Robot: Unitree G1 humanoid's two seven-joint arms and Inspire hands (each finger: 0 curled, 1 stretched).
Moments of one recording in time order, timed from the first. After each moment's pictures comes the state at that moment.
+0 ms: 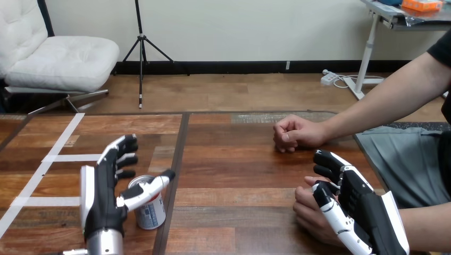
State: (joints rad) left arm 0.00 0.10 0.02 0.38 0.24 -0.30 0.33; right arm 0.38 -0.09 -0.04 0.03 -0.06 -0.57 0.10
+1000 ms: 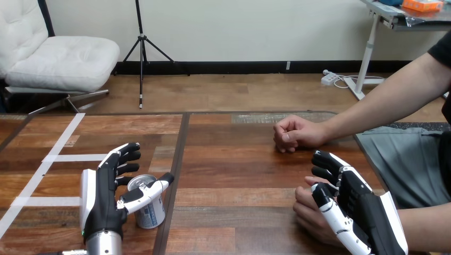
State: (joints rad) left arm 0.00 0.12 0.02 0.39 0.27 -0.27 0.32; right arm 0.38 -0.09 -0.04 0.03 -0.06 -0.56 0.10
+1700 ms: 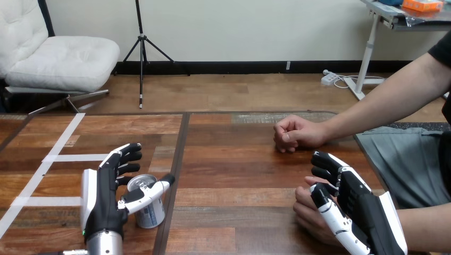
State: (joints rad) left arm 0.00 0.12 0.01 0.39 0.28 -0.27 0.32; right arm 0.38 -0.09 -0.04 0.03 -0.08 -0.56 0.10
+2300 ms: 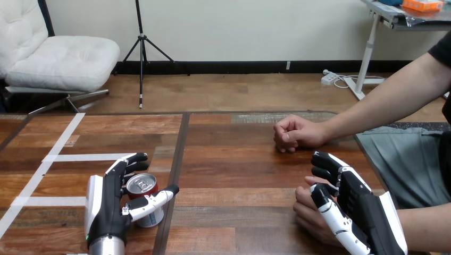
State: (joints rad) left arm 0.01 0.12 0.01 0.41 0.29 -0.25 0.29; right arm 0.38 -0.09 -0.04 0.03 -0.07 -0.56 0.10
